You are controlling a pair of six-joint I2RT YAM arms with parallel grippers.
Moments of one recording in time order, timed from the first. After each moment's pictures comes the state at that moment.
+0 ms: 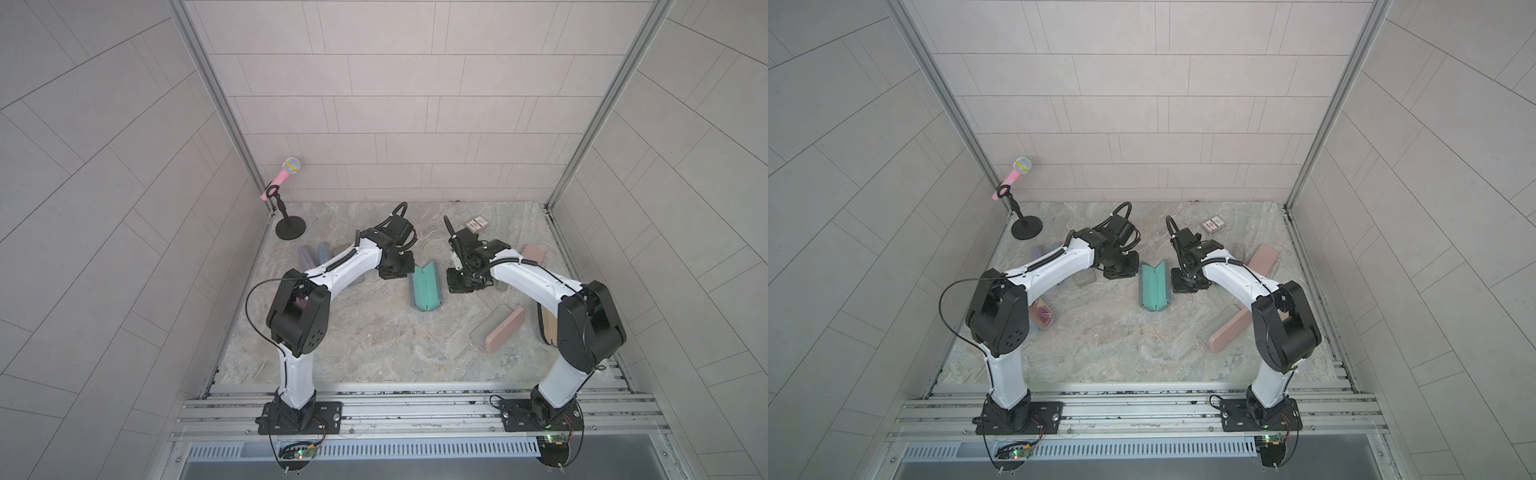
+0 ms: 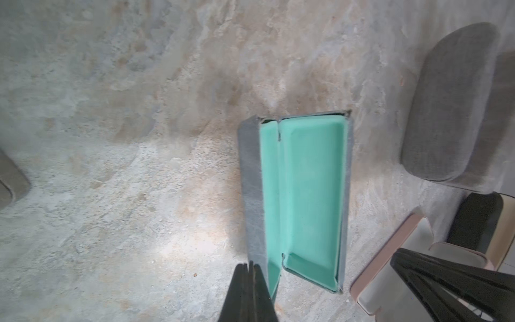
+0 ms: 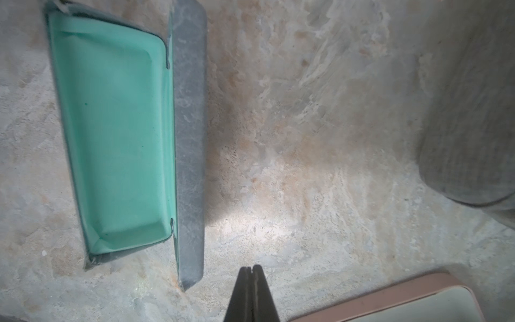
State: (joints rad) left arm -0.56 1.91 1.55 -0.83 0.16 -0.62; right arm 0.45 1.73 1.31 -0.87 -0.07 0.40
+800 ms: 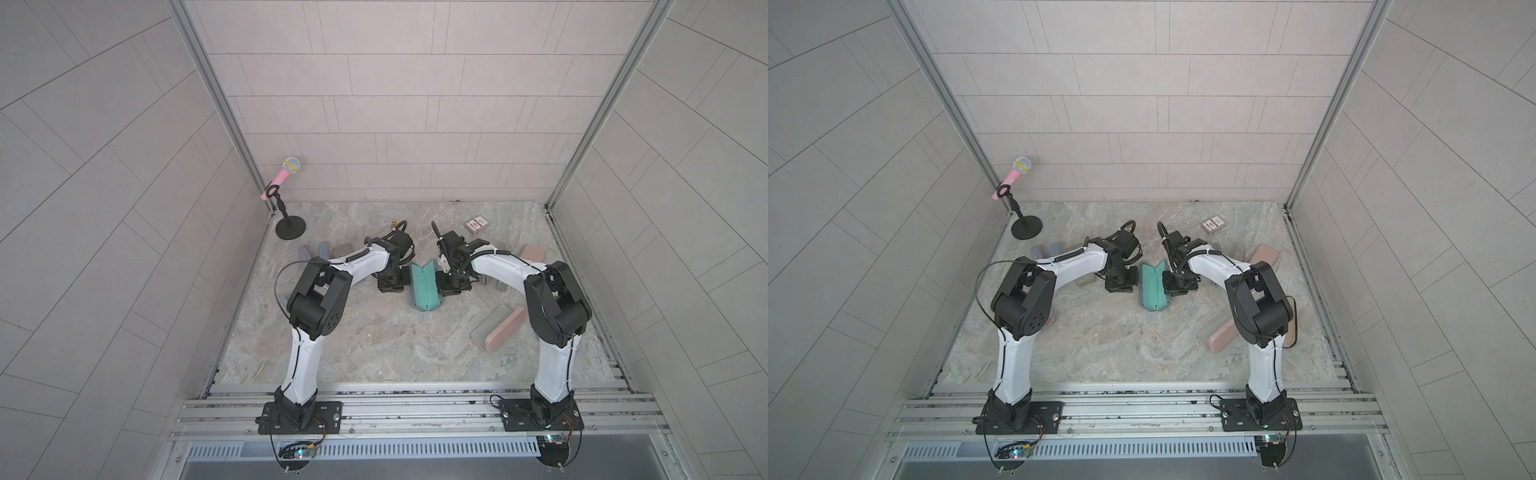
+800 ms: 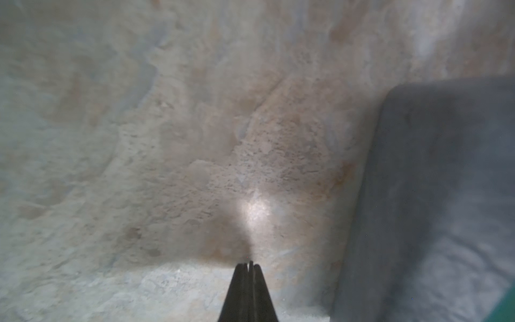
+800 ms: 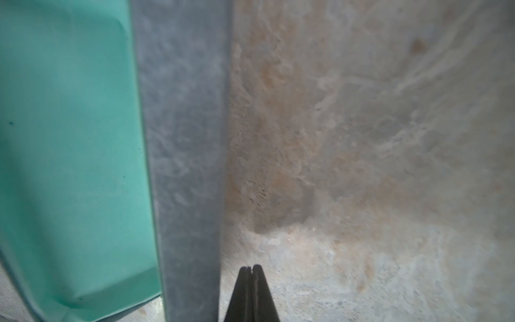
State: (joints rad) left arm -0.57 2.10 1.55 -0.81 0.18 -0.61; right arm 0.45 1.94 1.40 -0.83 -0.17 0.37
